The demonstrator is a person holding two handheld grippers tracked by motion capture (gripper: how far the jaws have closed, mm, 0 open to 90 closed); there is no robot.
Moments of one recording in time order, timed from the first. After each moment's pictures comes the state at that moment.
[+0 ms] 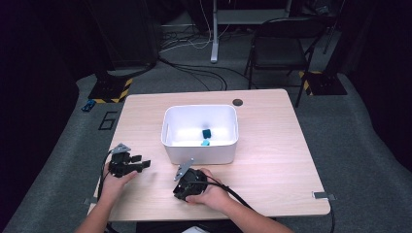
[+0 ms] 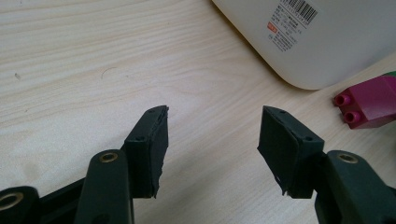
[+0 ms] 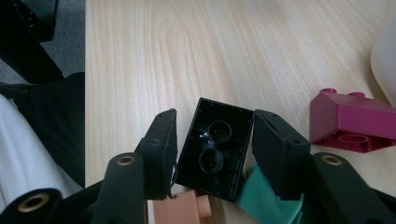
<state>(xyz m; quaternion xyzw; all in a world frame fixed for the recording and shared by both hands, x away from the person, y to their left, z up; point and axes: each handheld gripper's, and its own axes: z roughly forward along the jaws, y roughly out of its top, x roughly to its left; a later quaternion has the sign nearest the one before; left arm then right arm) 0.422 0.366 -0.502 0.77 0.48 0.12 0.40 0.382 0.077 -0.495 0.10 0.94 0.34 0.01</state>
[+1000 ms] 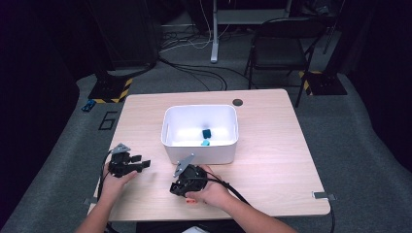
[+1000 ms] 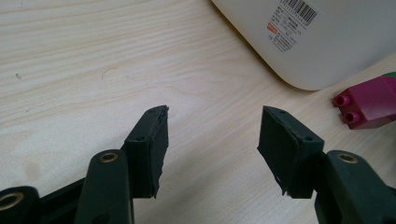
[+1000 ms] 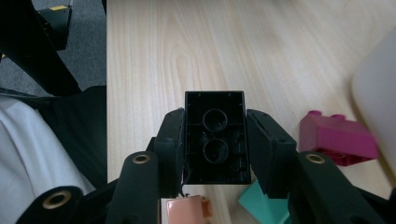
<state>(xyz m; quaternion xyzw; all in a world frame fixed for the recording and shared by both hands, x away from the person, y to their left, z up) 0.422 0.366 -0.502 0.77 0.48 0.13 0.41 0.383 0.075 -0.471 0.10 0.93 0.36 0.00</state>
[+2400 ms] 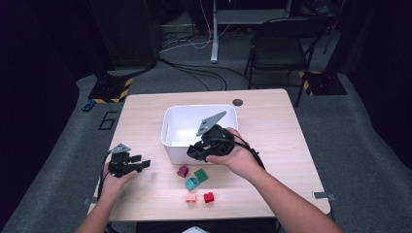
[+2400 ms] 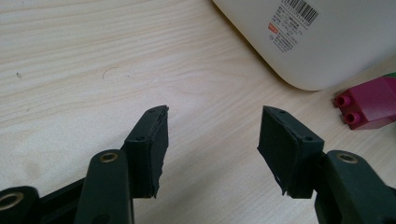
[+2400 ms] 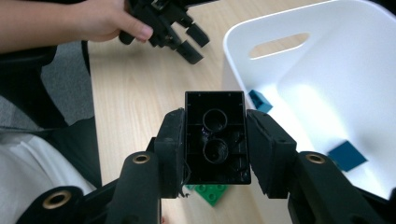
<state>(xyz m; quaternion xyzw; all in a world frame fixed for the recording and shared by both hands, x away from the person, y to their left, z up) 0.422 0.366 -0.503 0.77 0.48 0.13 0.41 0.415 0.001 -0.337 0.15 0.91 0.39 0.05</state>
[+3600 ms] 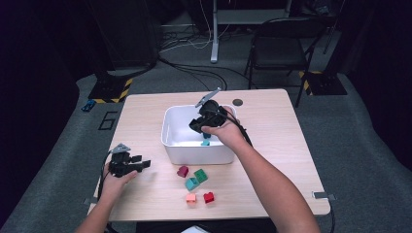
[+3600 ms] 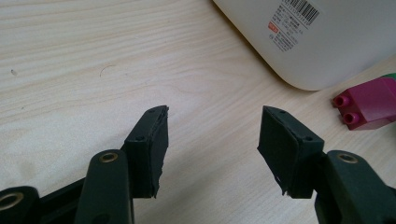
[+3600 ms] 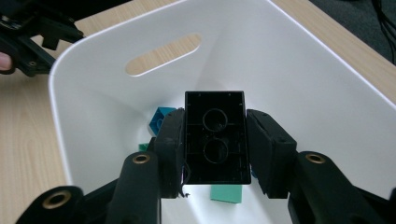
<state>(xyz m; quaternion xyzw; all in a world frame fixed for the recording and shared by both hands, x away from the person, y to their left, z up) 0.423 0.367 -0.504 0.77 0.48 0.12 0.41 0.521 0.017 -0.367 0.24 0.90 0.37 0.09</state>
